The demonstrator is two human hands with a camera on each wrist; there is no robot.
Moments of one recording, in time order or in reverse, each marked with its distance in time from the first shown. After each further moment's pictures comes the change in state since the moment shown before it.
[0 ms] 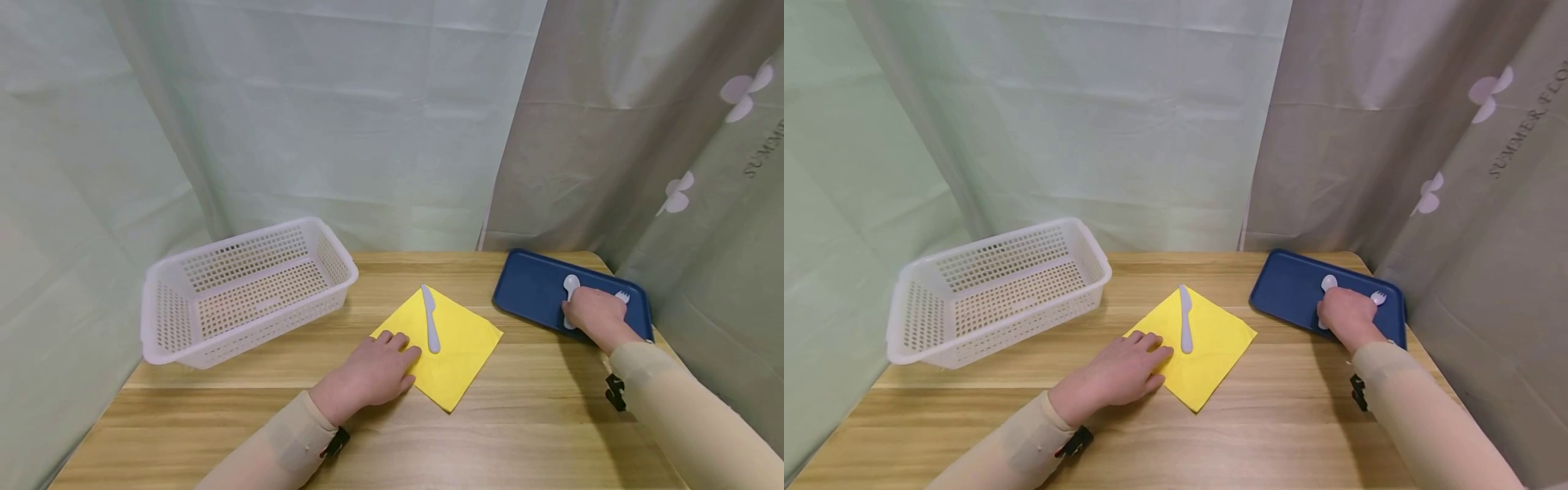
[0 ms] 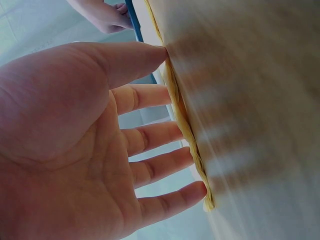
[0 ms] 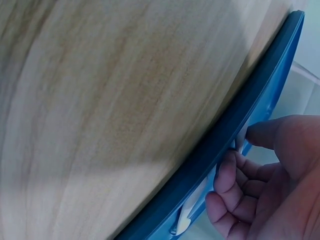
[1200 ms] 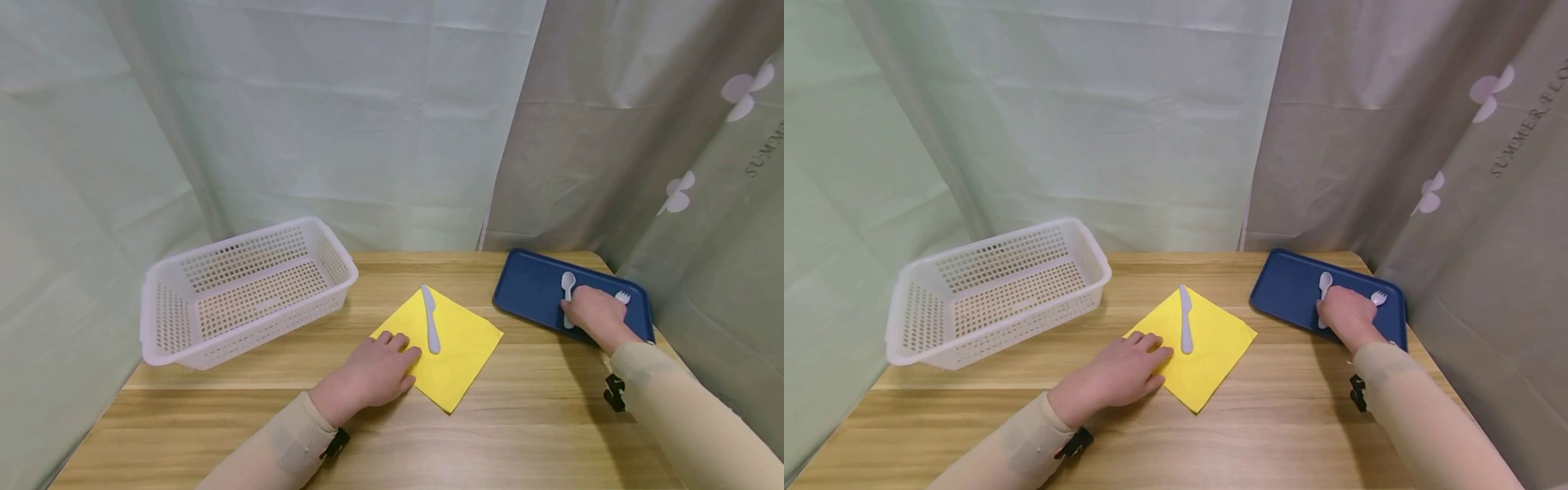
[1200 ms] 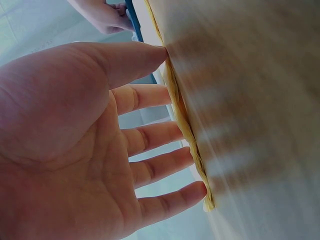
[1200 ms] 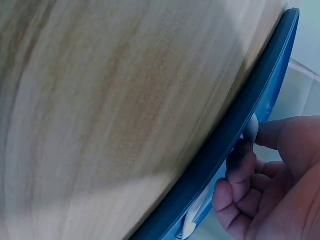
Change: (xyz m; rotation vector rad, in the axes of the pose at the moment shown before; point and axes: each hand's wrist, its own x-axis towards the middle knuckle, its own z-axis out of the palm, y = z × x) left_hand 0.000 0.000 0.002 -0.004 -0.008 -0.002; right_hand 0.000 0.001 0.001 0.077 0.013 -0.014
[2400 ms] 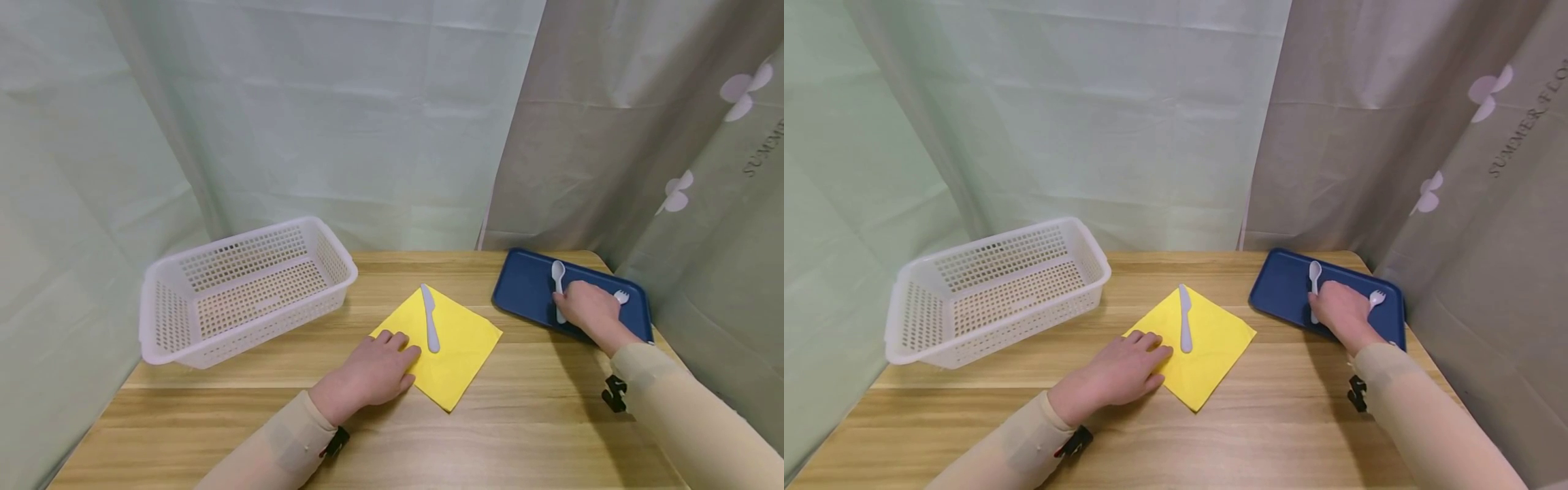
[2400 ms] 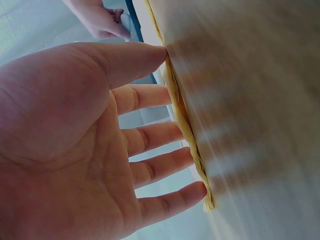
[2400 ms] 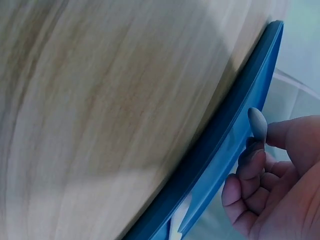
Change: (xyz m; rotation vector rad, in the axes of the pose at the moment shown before) left_hand -0.001 0.000 -0.002 -0.001 0.002 0.001; right_hand -0.009 -0.011 -0.002 0.074 0.111 -0.126
